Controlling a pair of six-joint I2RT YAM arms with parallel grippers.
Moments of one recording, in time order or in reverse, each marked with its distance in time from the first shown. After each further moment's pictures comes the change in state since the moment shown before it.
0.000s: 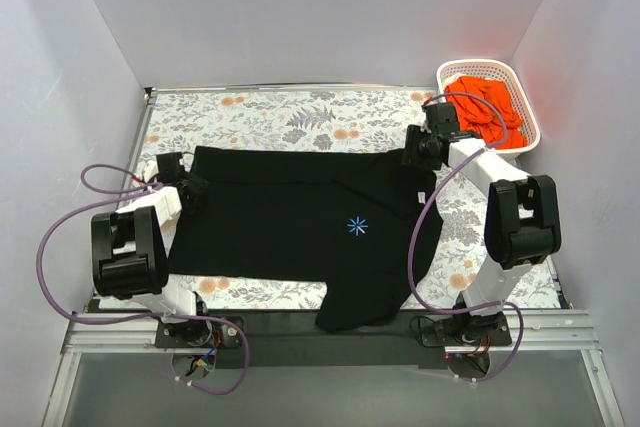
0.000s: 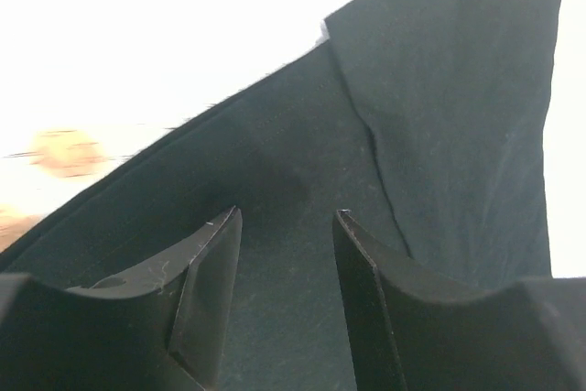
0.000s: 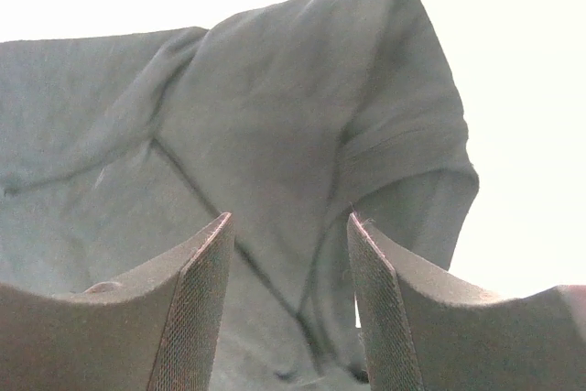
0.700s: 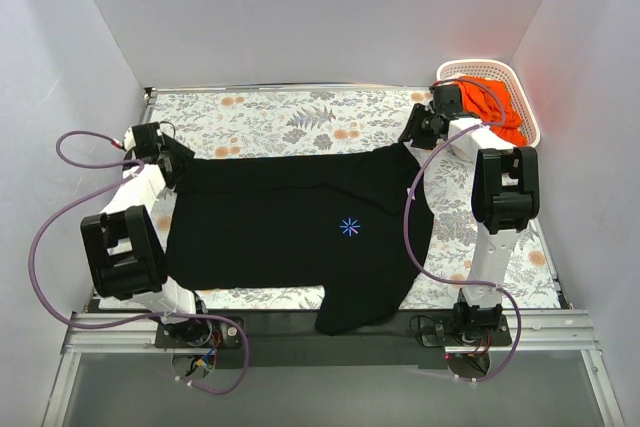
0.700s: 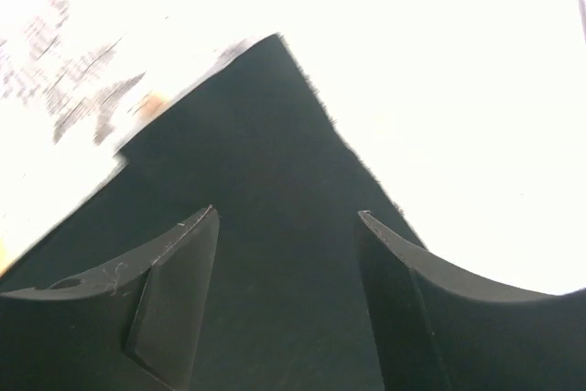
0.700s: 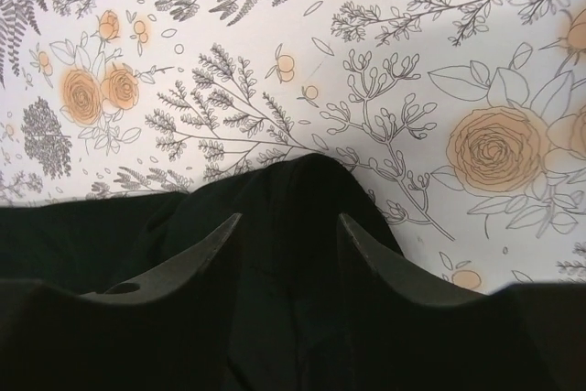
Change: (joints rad) left arm 0.097 -0.045 0.217 -0.161 0.048 0.138; right arm -0.090 0.307 0.323 0.071 -0.169 0.098
